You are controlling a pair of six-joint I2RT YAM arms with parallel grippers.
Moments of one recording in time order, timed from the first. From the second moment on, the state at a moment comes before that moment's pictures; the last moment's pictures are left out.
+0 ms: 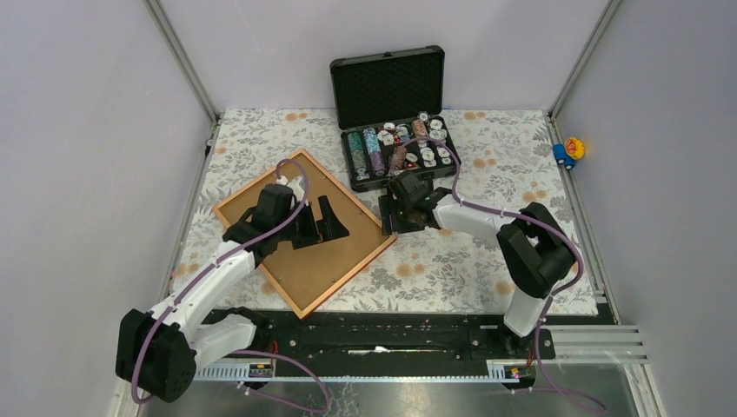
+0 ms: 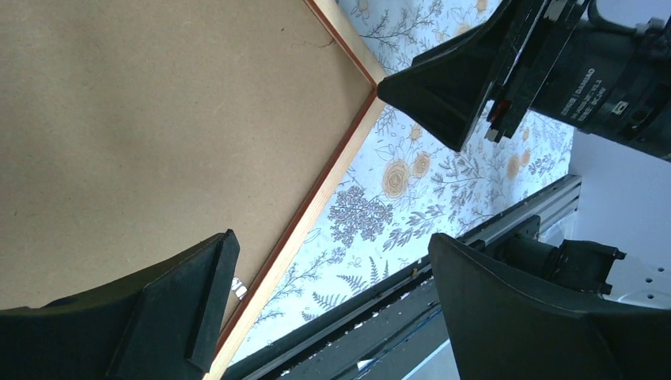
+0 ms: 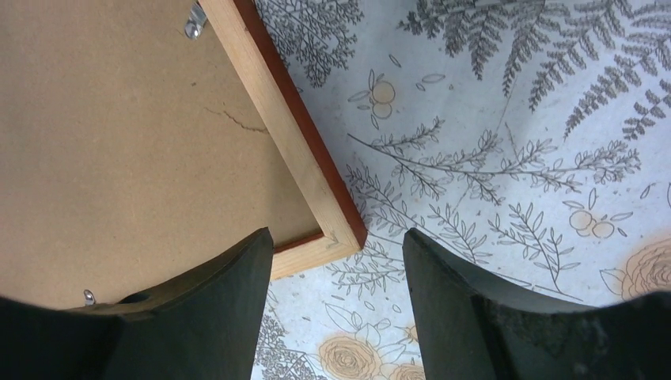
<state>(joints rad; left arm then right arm) -0.40 1.04 0.70 -0.39 0.37 -0.65 0.71 1.76 1.10 -0.35 0.01 0.49</state>
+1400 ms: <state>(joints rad) 0.15 1.14 0.86 -0.84 -0.14 -0.73 0.74 1.82 1.12 -0.25 0.03 0.32</state>
